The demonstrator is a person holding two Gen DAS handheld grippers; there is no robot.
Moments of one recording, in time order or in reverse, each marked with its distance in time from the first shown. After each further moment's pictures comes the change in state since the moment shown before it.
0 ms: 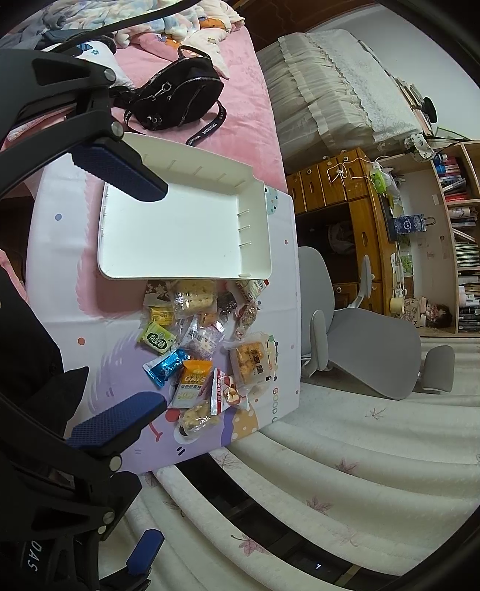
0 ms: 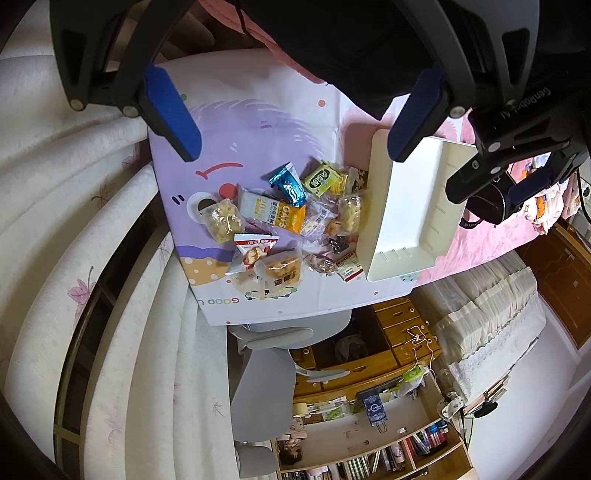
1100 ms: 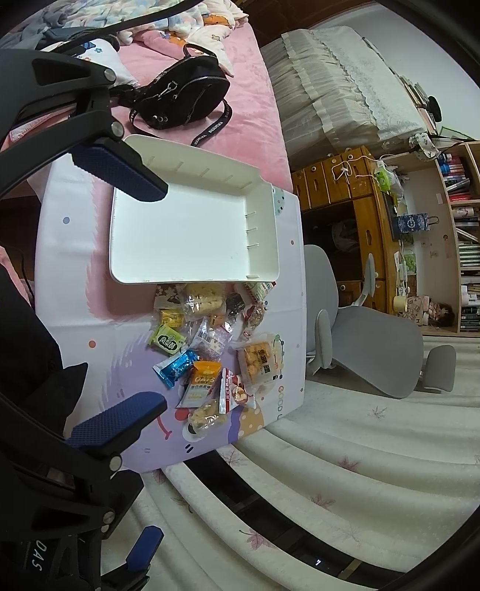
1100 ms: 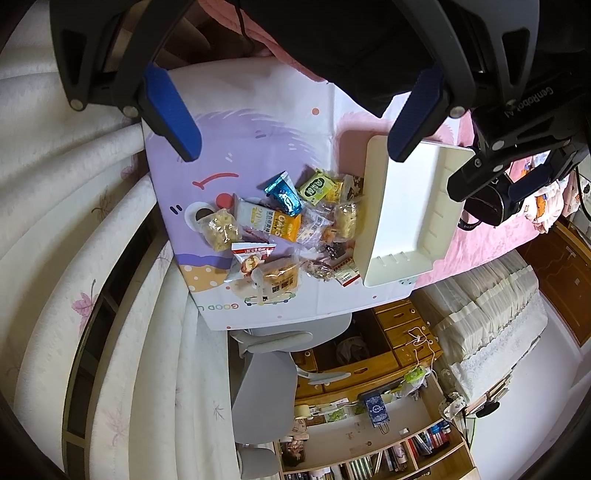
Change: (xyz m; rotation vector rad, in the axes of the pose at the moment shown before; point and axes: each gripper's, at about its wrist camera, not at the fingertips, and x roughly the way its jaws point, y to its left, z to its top) left arm -0.004 0.006 -0.008 -0.005 0.007 -0.019; right arm -0.001 0.010 -0.011 0.003 0.005 0.001
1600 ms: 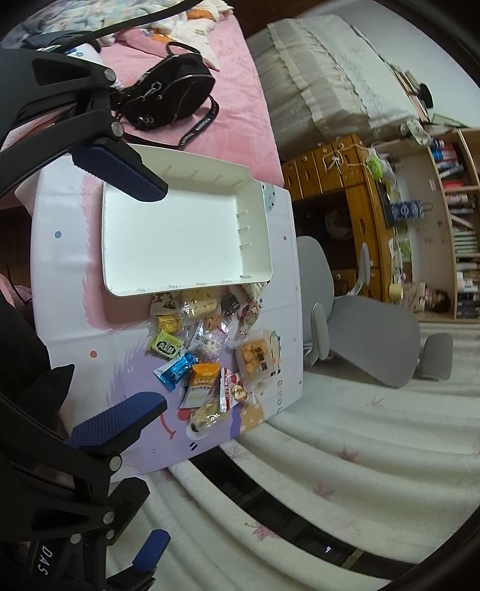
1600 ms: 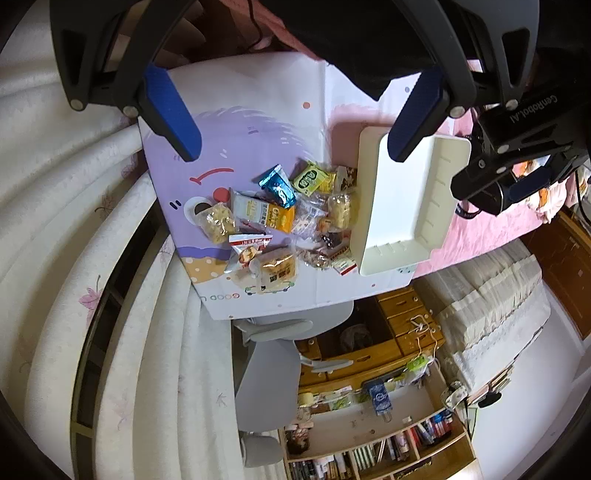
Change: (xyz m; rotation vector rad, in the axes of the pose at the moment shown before) left arm -0.004 0.018 0.007 0.058 -0.004 -0.045; right arm -0.016 0.020 -0.007 0.028 -0.068 -0.034
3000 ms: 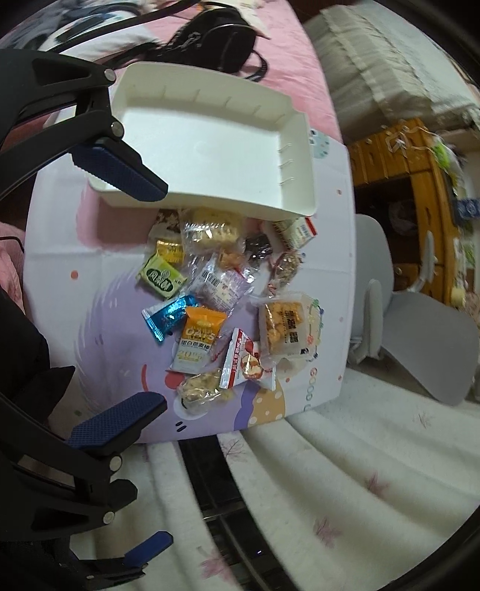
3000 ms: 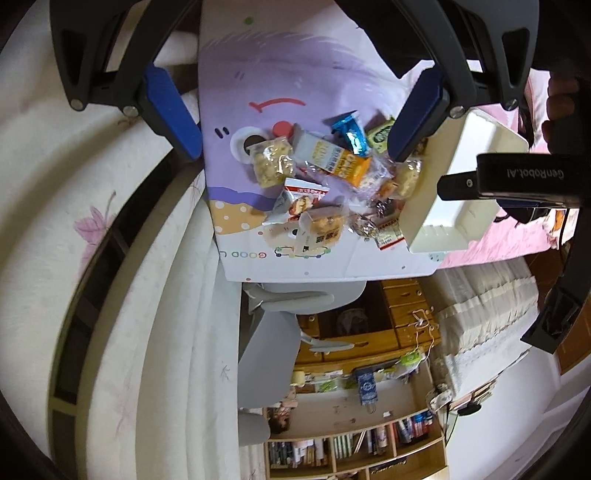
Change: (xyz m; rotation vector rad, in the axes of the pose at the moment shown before) left arm 0.128 -0.086 0.056 -0.165 0.260 -0.027; right arm 0.076 -0.101 0.058 -0.189 -0.071 0.015
